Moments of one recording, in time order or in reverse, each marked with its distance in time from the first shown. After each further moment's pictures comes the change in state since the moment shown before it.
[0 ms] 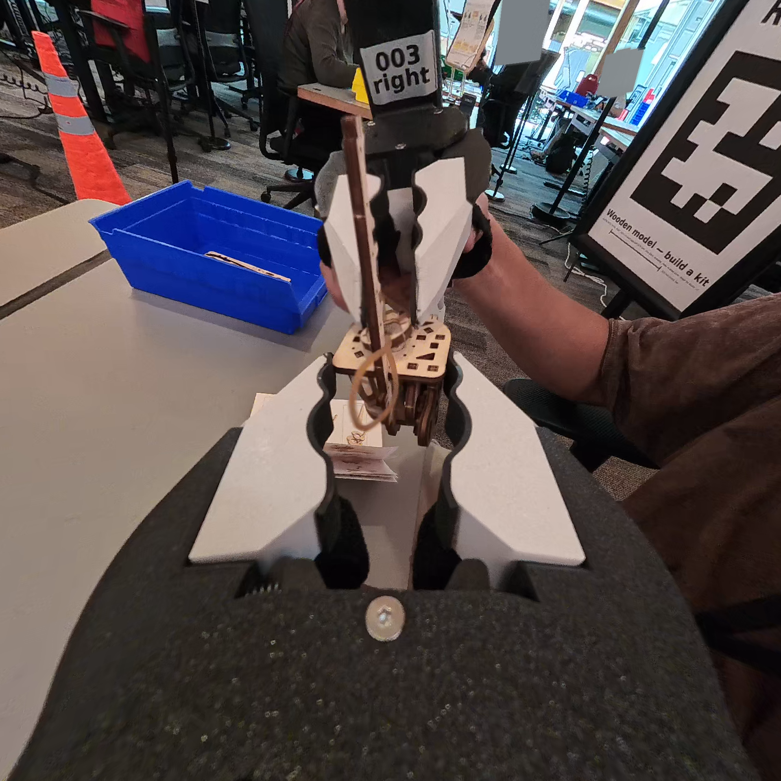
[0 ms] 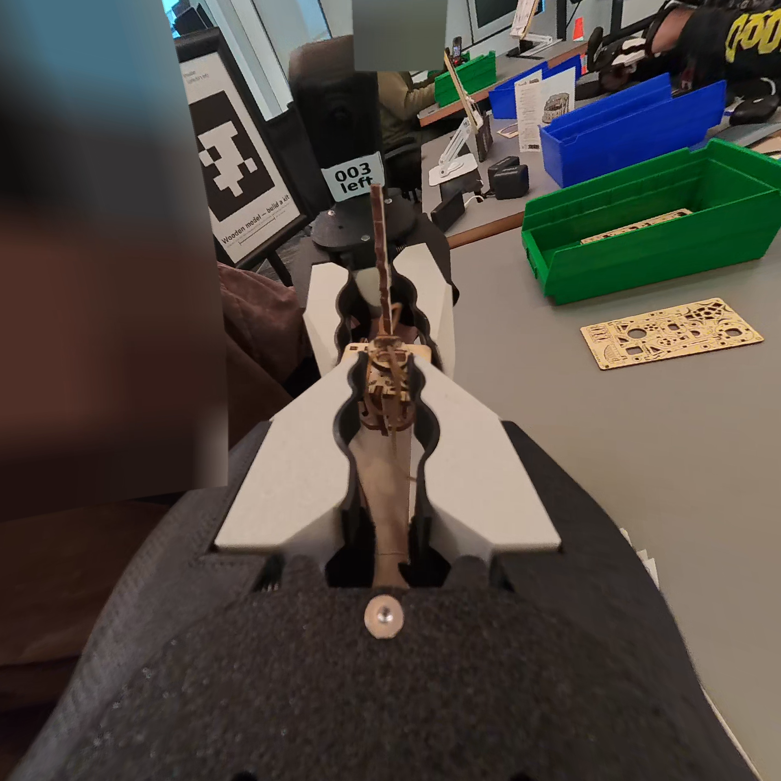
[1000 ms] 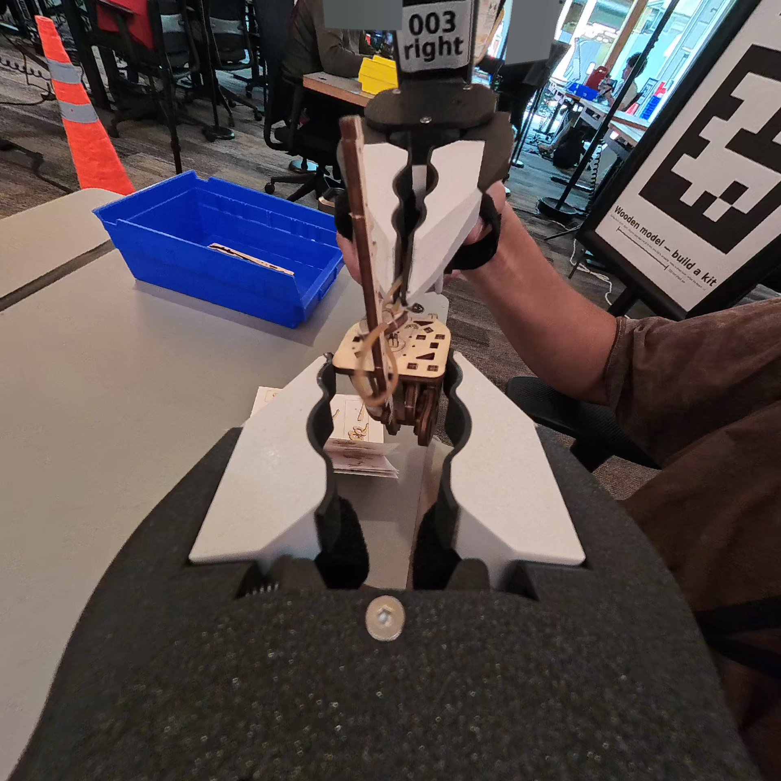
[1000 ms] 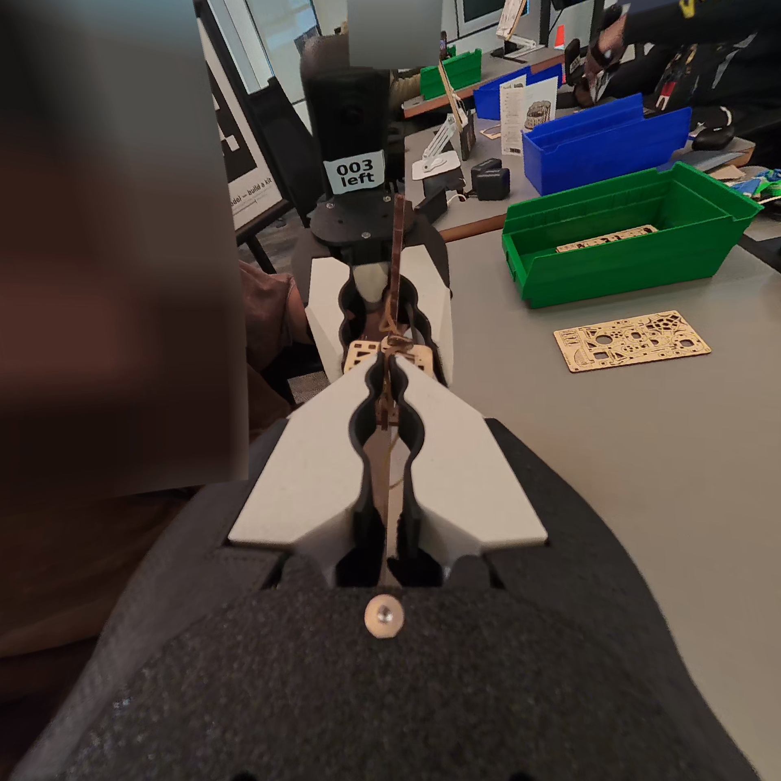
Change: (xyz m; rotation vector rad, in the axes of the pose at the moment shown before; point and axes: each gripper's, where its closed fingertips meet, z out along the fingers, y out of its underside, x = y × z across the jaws) left arm -0.002 0.001 0.000 -0.017 -0.013 -0.011; right arm -0.002 -0.003 -0.006 -0.022 0.051 -0.076
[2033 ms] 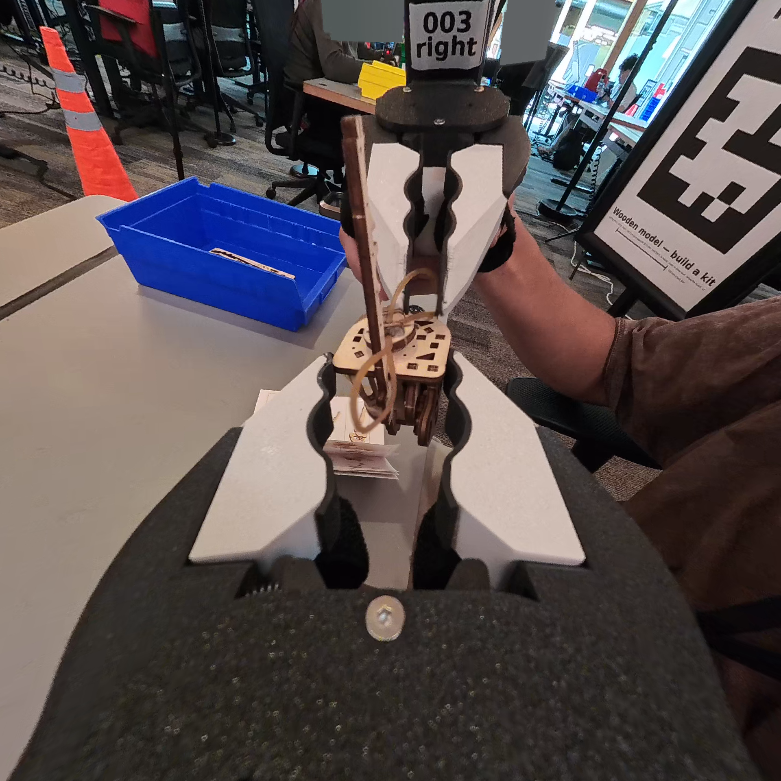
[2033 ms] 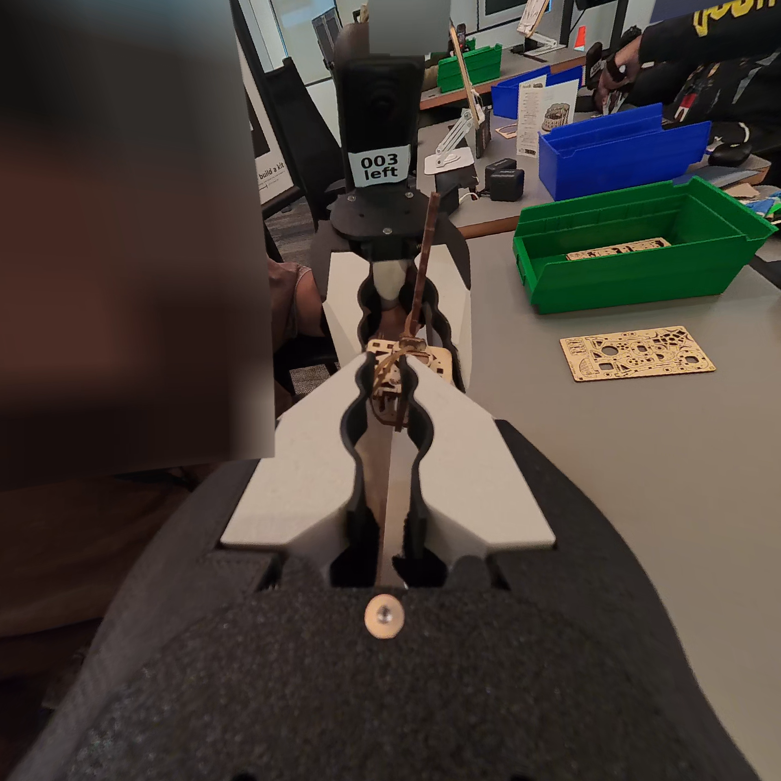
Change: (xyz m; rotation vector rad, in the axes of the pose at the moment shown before) left arm 0.001 -0.002 -0.002 0.007 -0.002 0.009; right arm -0.012 0.000 0.004 -0.020 -0.021 -0.059
